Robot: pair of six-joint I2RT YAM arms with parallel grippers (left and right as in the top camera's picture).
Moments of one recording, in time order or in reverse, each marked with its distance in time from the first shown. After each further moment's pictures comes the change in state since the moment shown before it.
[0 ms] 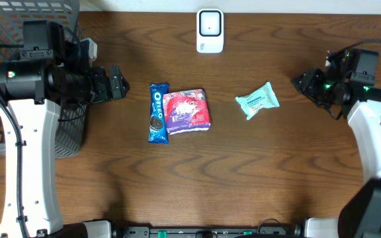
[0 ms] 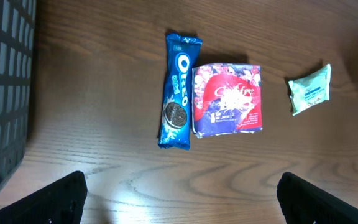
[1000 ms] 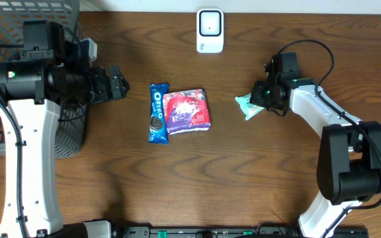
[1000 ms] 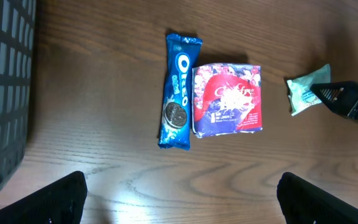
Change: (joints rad) left arm 0.000 0.000 0.000 0.000 0.000 0.000; right arm 0.303 0.331 0.006 0.127 0.235 -0.037
